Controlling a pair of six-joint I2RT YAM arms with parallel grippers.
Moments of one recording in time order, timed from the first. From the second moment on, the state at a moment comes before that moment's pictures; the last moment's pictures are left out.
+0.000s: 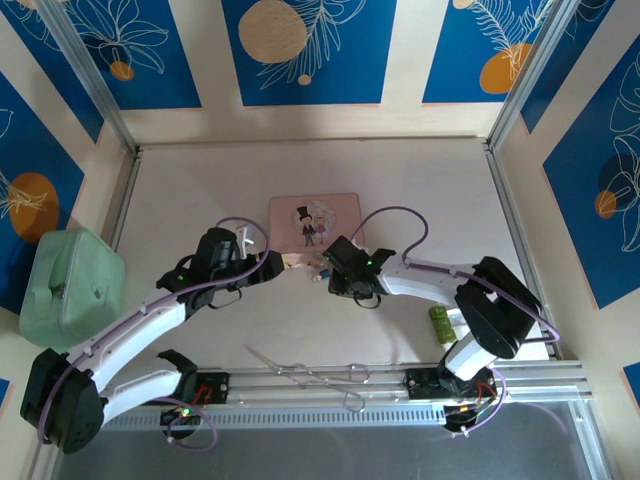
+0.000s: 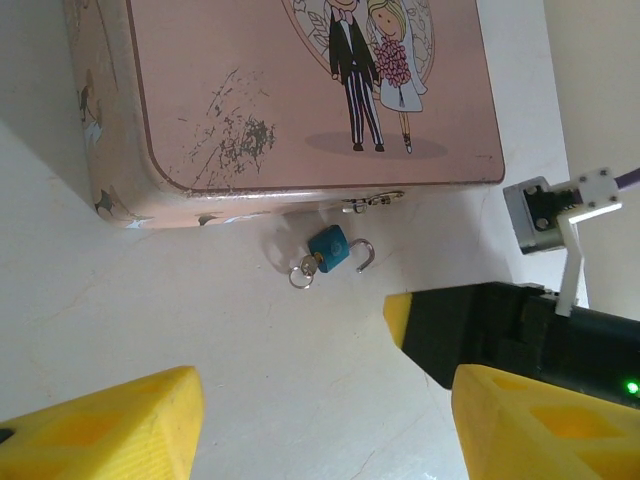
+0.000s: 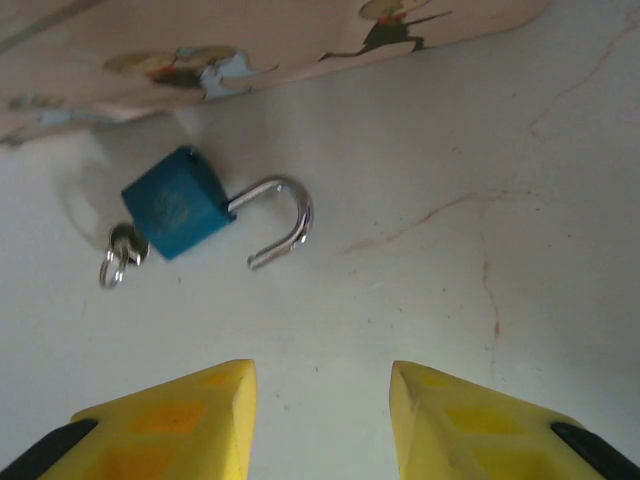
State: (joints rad) left arm -0.54 1.02 0.63 -0.28 0.25 -0.76; right arm 0.85 1.58 0.87 -0.48 0.12 1.00
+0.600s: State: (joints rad) left arm -0.54 1.03 0.62 -0.25 0.25 -0.76; right arm 0.85 1.76 1.03 -0.55 0.28 1.20
